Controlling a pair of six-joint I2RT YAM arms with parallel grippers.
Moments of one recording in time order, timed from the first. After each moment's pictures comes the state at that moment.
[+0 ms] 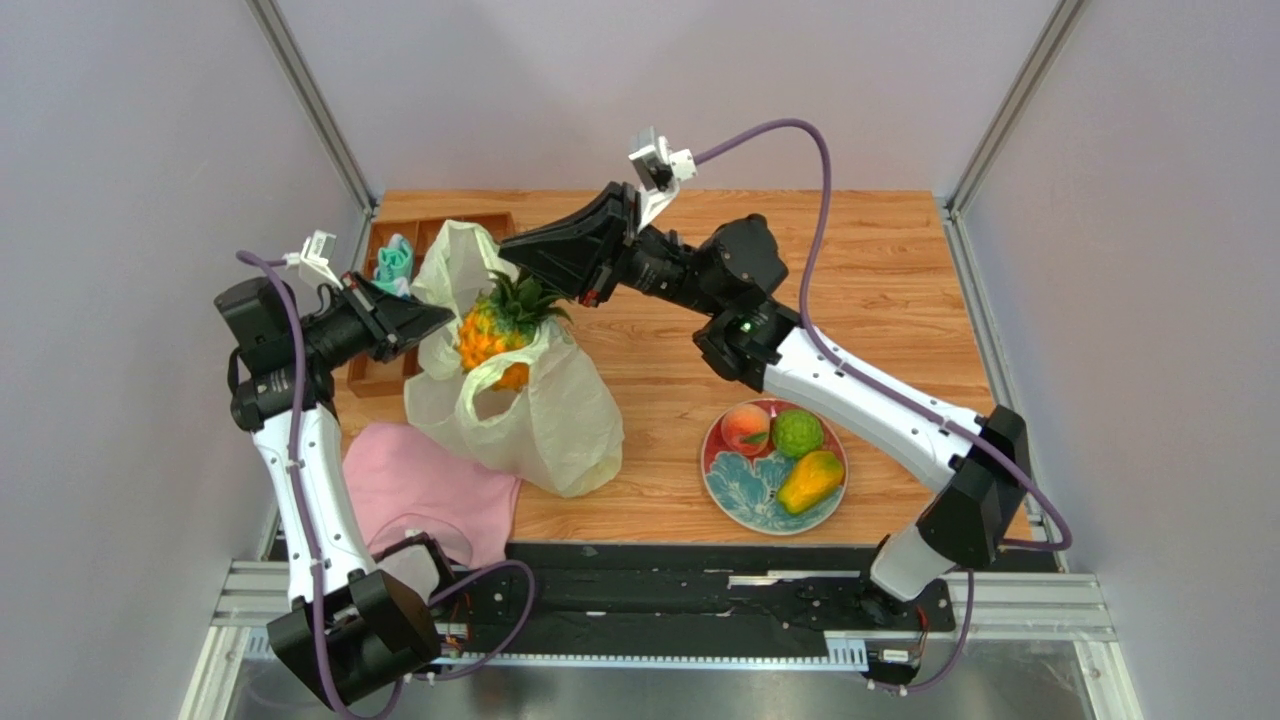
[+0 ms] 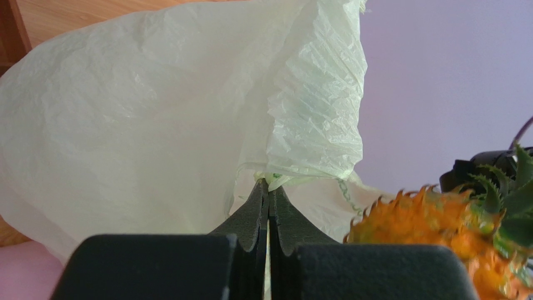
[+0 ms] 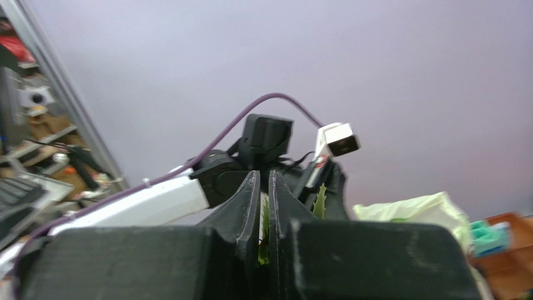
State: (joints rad) left arm 0.49 1.00 1.01 -0.48 1.16 -0.59; right arm 0.91 1.60 1.54 0.62 -0.50 0.61
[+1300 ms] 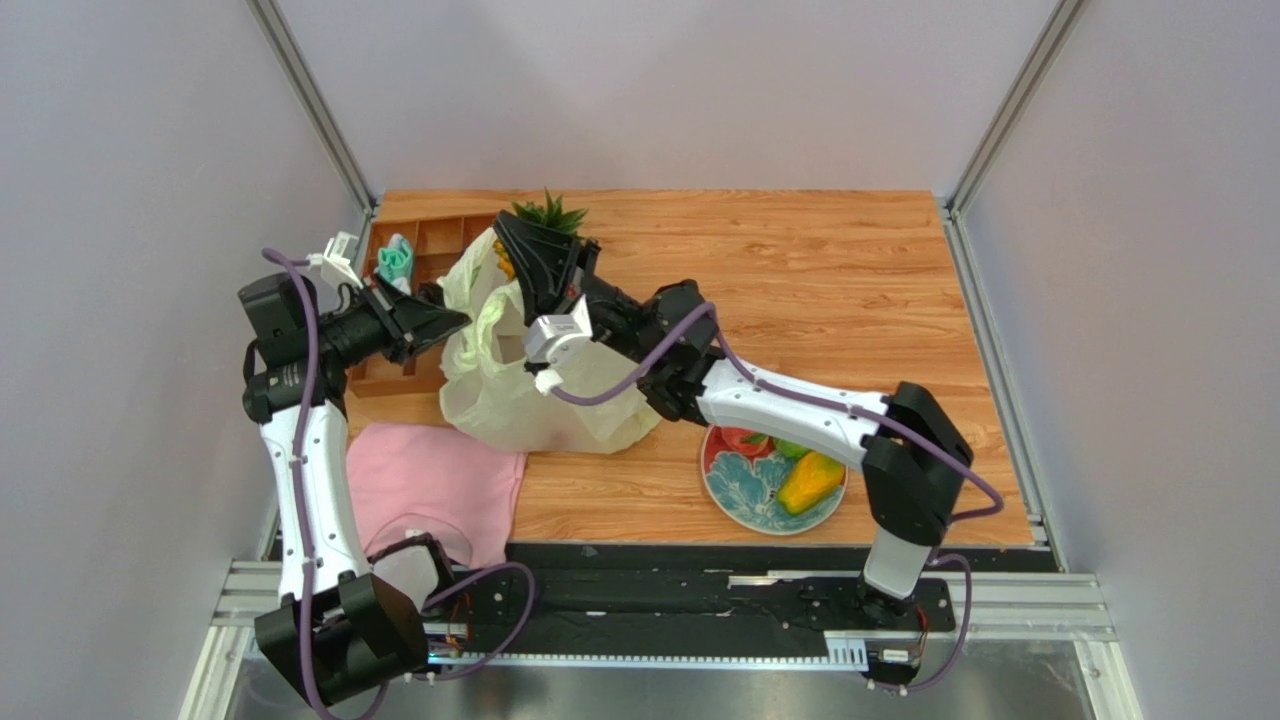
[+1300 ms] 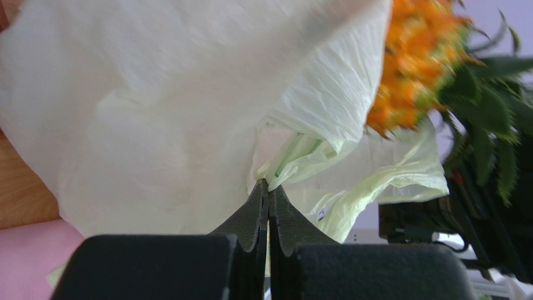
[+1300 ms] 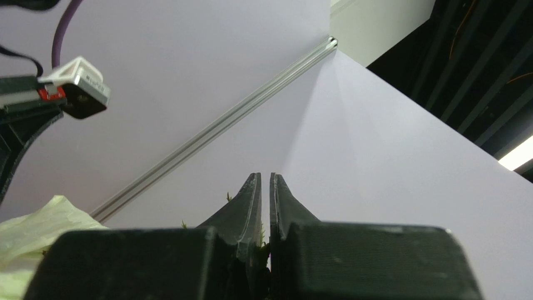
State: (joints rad) left arm 0.41 1.03 1.01 -0.51 1.10 -0.62; right arm 1.02 1.71 1.36 1.00 -0.22 -1.04
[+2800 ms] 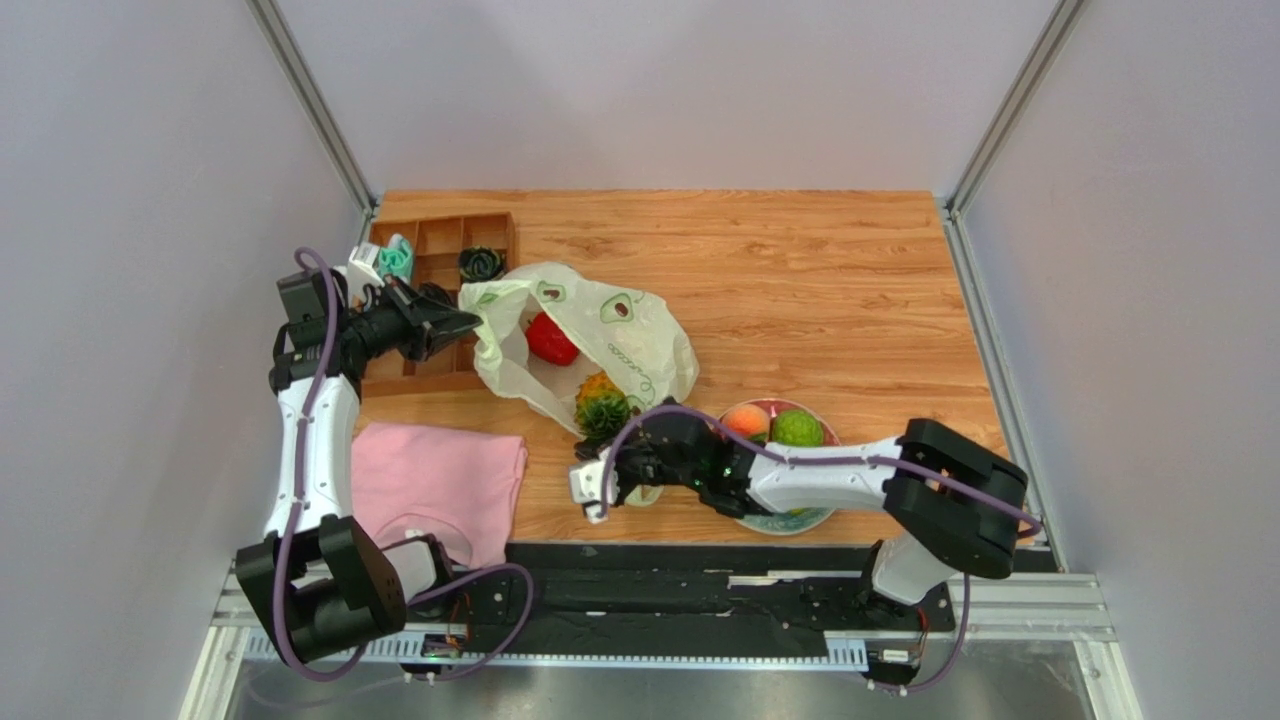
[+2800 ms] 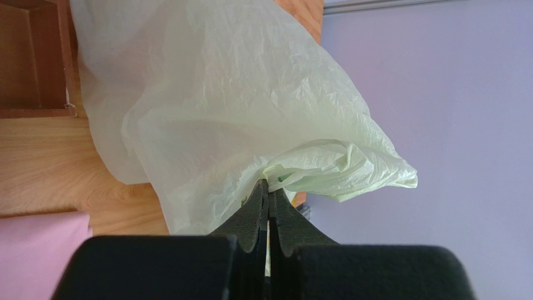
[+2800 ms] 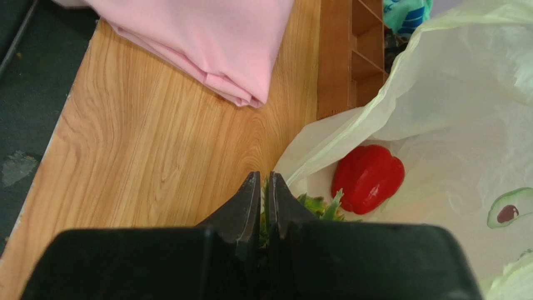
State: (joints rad) left arm 0.32 1.16 0.95 -0.44 0.95 -0.71; right arm 1.13 1.57 0.69 0.56 -0.25 -0.88
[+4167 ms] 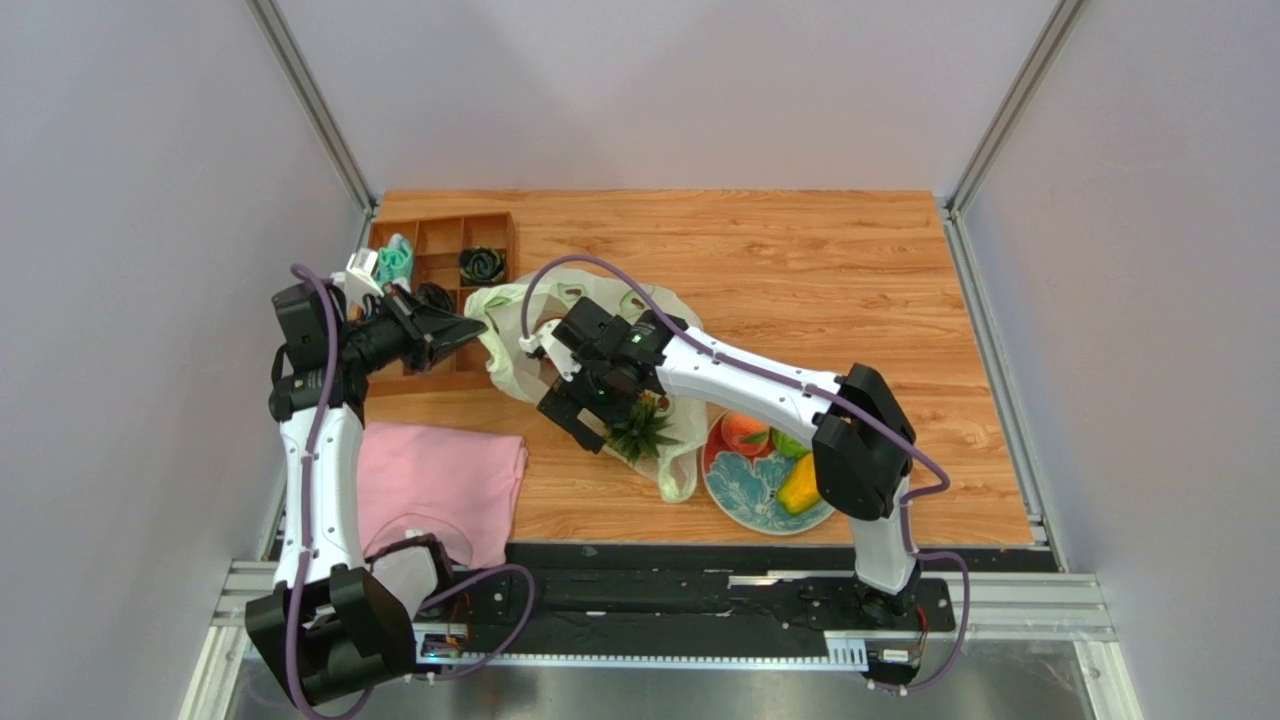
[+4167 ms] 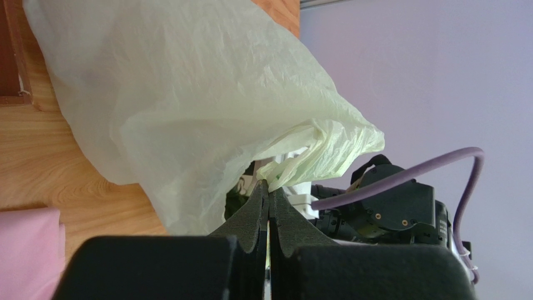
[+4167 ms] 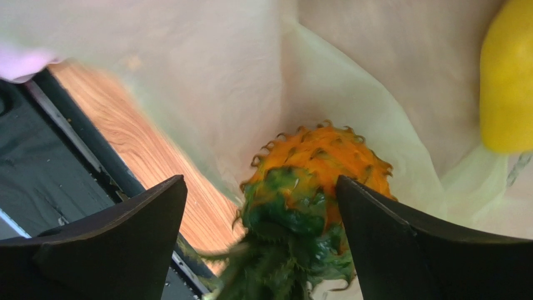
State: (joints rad) left arm 0.31 1.02 0.90 -0.41 0.99 -0.77; right arm 1.00 1.97 1.72 -0.83 -0.09 -0.04
